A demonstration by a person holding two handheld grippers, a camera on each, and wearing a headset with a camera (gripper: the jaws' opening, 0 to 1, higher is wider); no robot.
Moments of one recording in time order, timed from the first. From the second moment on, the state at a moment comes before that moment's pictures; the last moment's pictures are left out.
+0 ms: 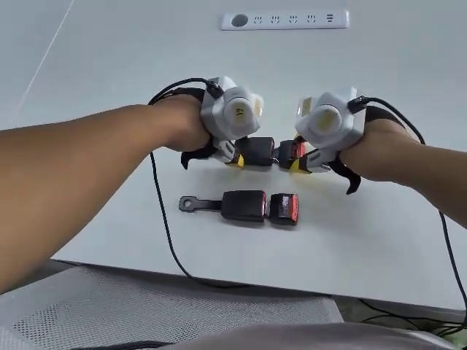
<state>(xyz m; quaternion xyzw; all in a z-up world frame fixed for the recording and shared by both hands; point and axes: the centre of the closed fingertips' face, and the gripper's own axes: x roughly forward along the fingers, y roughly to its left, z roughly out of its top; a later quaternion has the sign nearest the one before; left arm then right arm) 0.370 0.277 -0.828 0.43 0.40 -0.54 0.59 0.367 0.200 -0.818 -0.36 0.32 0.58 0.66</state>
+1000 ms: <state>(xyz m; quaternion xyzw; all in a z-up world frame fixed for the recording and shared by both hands) 0.363 0.276 -0.819 0.44 0.40 -0.54 0.60 0.357 0.086 -0.818 -0.37 0.34 0.55 0.67</state>
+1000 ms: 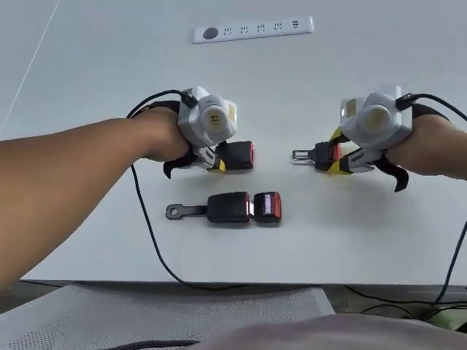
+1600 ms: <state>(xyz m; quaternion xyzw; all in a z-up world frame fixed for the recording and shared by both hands) 0.367 0.276 -0.820 0.44 0.41 -0.53 0.60 0.357 0.047 -0.820 -0.38 0.34 0.53 0.67</state>
